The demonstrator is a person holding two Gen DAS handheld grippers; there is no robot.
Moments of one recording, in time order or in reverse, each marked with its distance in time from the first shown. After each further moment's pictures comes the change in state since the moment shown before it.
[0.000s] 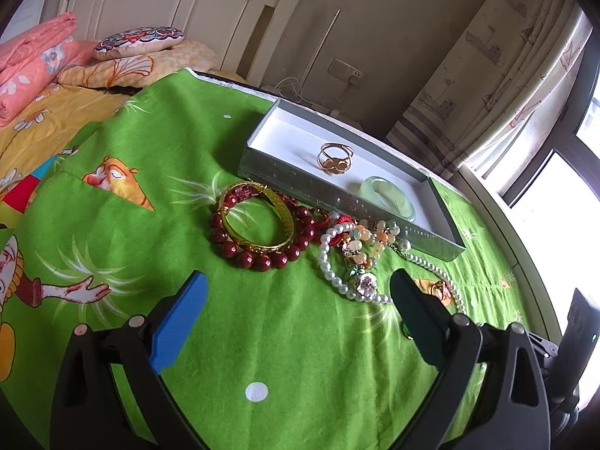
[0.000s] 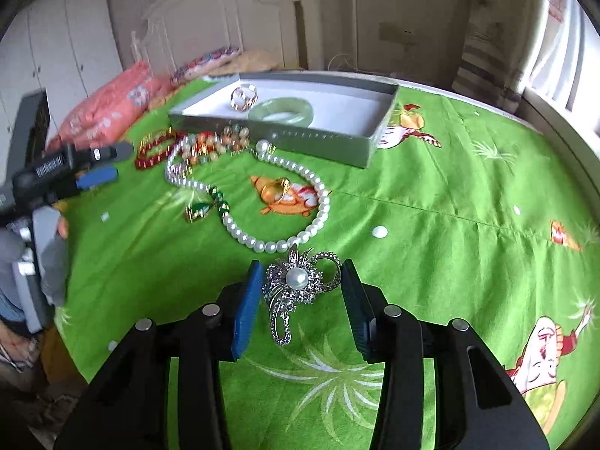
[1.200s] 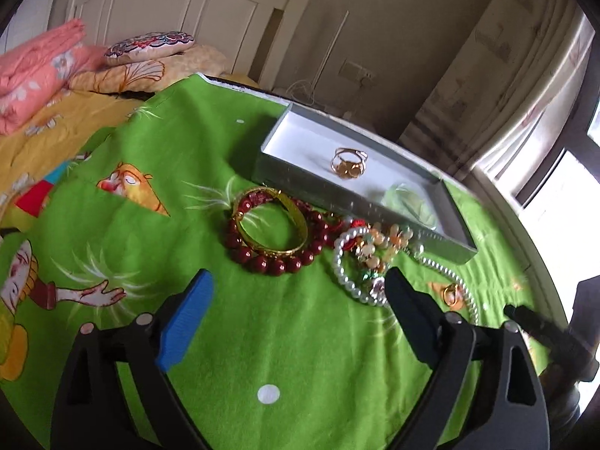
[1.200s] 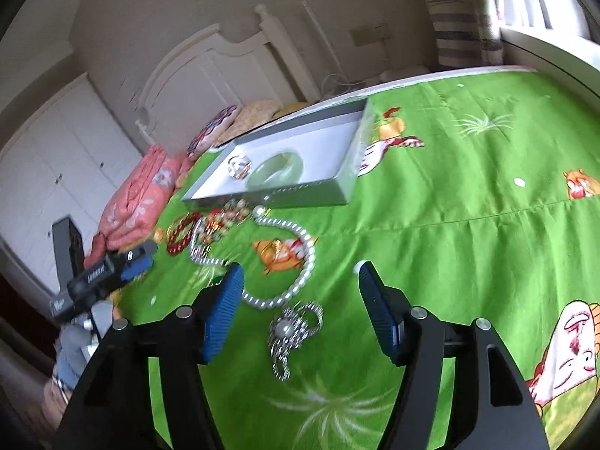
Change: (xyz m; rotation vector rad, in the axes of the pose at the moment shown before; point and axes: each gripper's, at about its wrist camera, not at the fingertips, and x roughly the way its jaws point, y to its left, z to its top) left arm -0.004 0.004 -0.002 -0.005 -0.018 0.057; right arm -0.012 -0.055 0.011 0.277 -0.102 0.223
